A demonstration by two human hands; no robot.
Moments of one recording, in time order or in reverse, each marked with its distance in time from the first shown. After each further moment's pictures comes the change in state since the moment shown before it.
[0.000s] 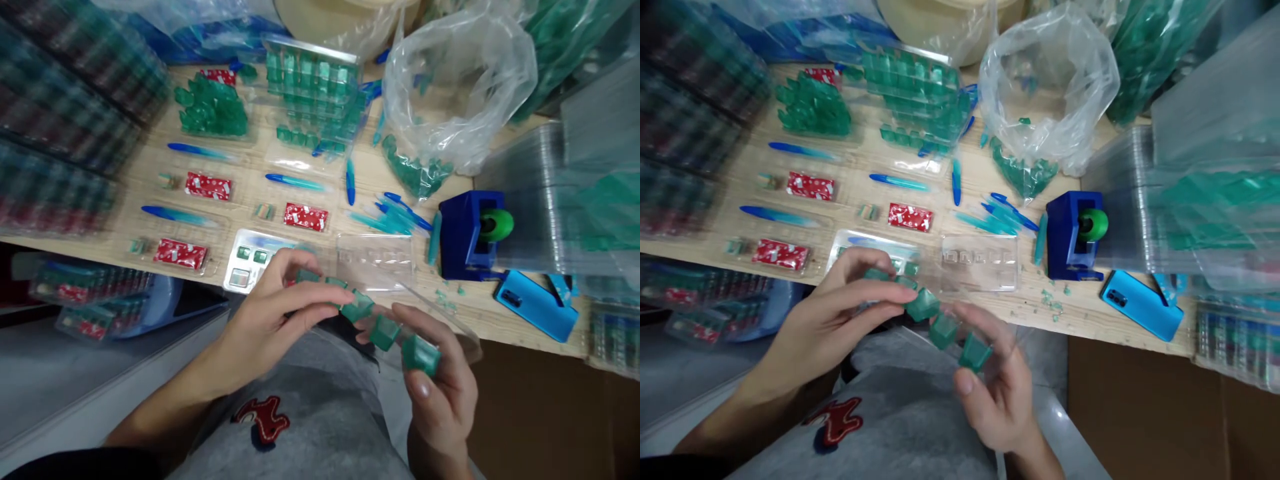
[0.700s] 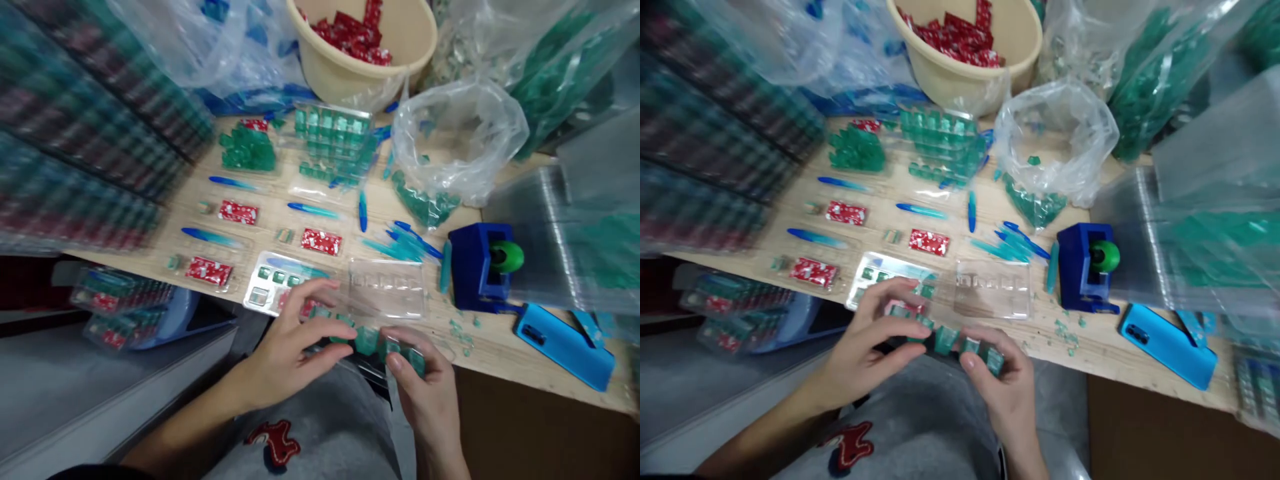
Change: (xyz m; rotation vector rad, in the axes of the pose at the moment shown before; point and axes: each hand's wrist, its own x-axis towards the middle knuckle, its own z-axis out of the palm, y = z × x) left_hand -0.016 -0.009 0.014 0.027 0.040 0.061; right_hand 0.016 0.021 0.010 0.190 0.091 0.112
